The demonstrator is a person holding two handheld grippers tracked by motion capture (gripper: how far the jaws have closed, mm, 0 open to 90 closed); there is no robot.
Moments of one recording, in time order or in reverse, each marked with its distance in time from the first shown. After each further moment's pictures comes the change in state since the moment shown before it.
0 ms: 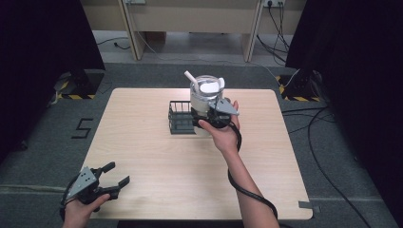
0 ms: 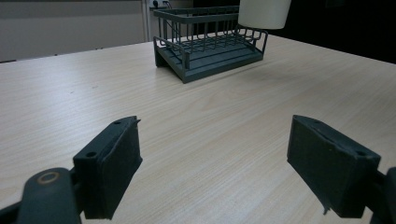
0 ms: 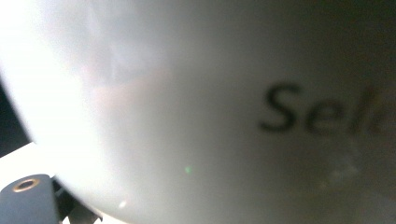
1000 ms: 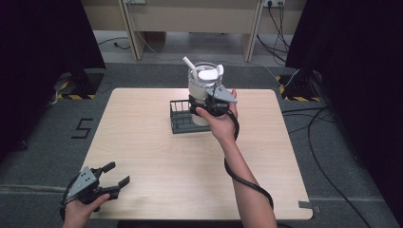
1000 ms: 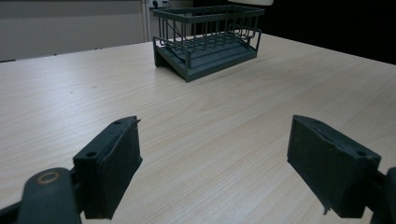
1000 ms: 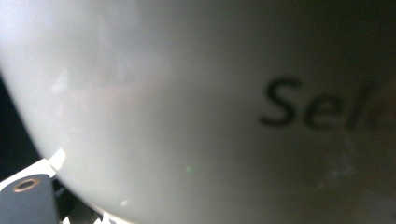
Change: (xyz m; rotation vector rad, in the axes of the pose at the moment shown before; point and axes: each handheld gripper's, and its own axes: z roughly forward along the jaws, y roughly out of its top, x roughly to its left) left arm 0.000 0.000 0.000 -0.002 -0.002 -0.002; right arm -0.002 0.033 0.015 -0.042 -0.021 0.002
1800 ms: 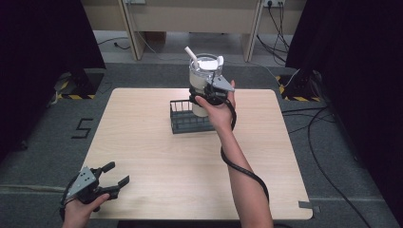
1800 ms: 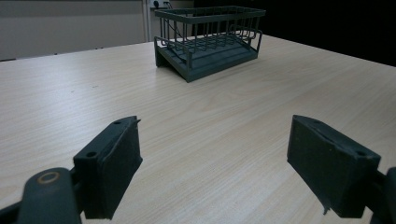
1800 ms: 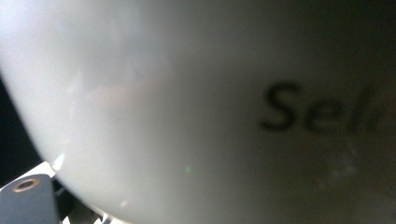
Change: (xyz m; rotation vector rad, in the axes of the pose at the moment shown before) left arm 0.001 0.000 0.000 -0.005 0.003 -0.009; right arm -0.012 0.011 0.031 0.008 -0.048 0.028
